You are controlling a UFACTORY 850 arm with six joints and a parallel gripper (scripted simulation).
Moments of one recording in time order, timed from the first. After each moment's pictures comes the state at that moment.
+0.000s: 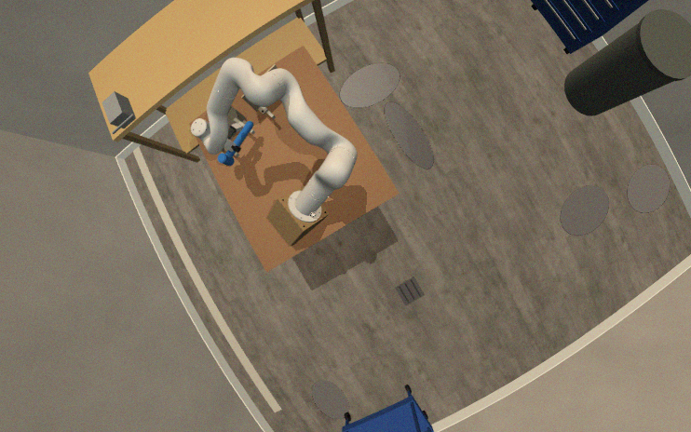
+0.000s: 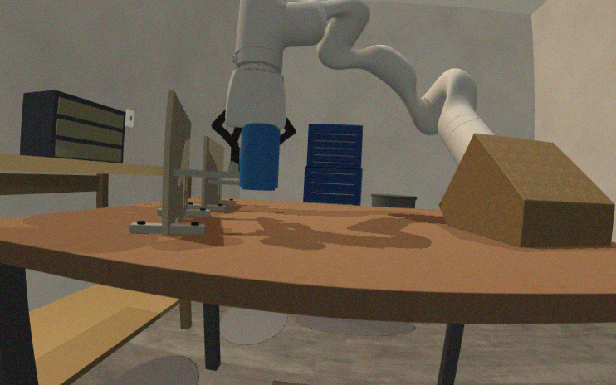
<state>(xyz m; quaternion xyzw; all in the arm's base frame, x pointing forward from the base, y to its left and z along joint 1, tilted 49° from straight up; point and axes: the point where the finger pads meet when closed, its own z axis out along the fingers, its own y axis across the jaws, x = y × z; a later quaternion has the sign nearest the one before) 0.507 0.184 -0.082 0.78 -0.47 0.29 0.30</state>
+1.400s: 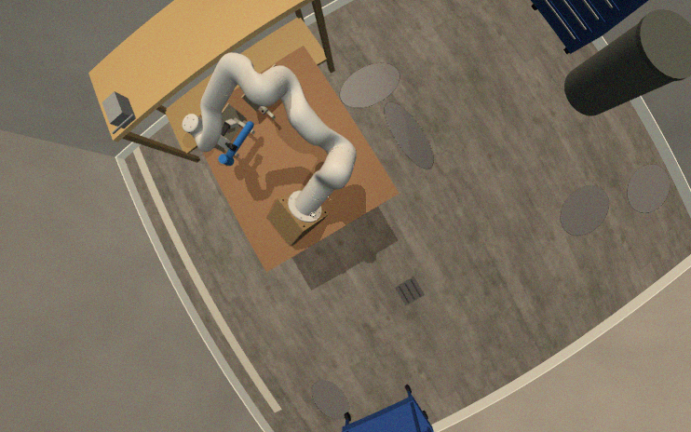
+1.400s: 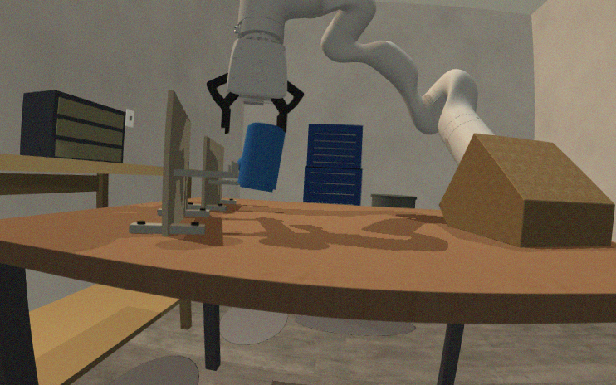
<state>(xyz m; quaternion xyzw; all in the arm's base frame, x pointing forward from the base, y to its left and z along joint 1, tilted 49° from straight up) 0.498 0.225 -0.047 0.78 -0.47 0.29 0.30</state>
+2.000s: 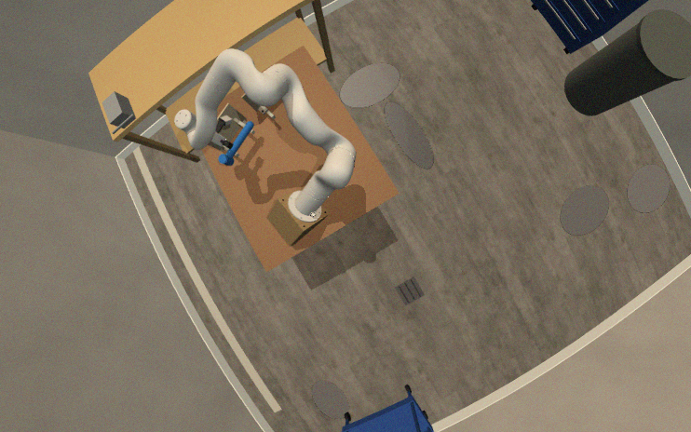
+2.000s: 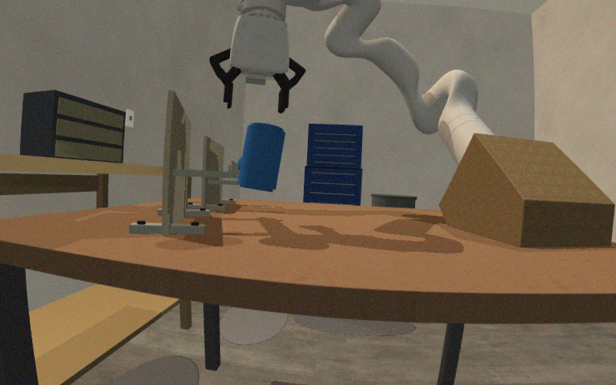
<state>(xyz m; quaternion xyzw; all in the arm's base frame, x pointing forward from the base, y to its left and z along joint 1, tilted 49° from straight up) 0.490 0.257 -0.017 0.78 -0.47 0.29 0.30</state>
